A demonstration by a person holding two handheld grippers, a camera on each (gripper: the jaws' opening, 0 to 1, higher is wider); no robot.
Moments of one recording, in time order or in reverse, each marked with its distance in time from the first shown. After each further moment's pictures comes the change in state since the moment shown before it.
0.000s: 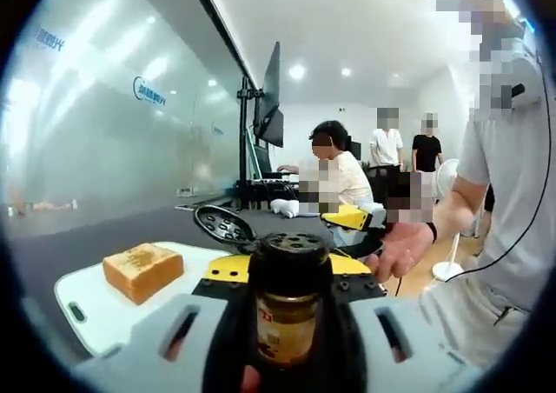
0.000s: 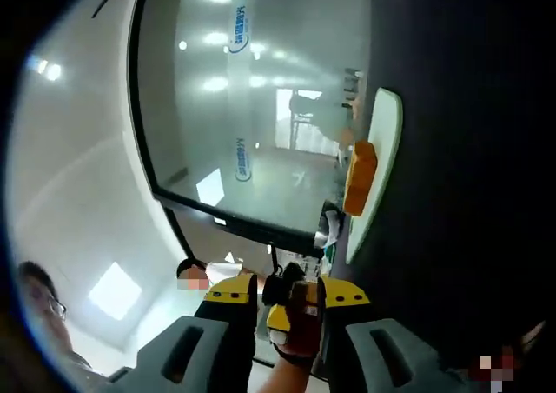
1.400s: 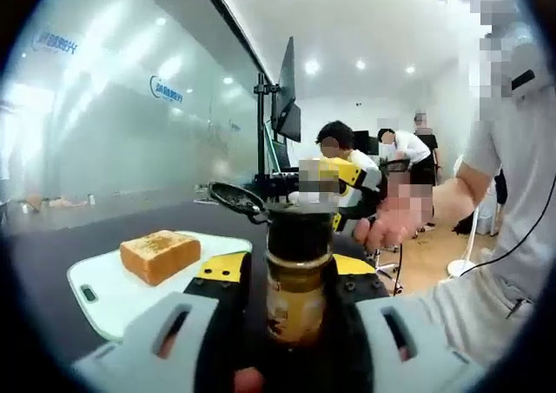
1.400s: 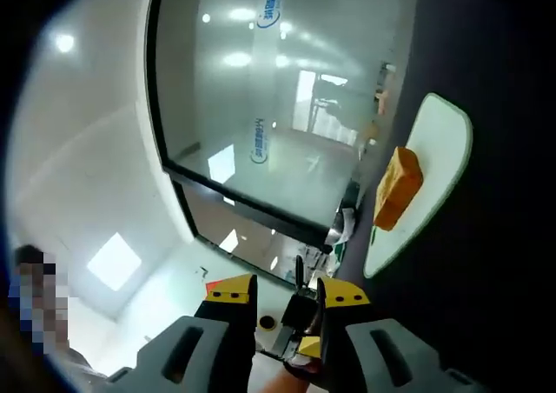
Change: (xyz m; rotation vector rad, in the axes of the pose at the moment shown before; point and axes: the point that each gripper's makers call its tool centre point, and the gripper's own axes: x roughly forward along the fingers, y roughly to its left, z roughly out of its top) left arm -0.014 0.017 -0.017 0.004 0.004 0.093; right arm 0.027 0.026 0.002 -0.132 0.082 0.047
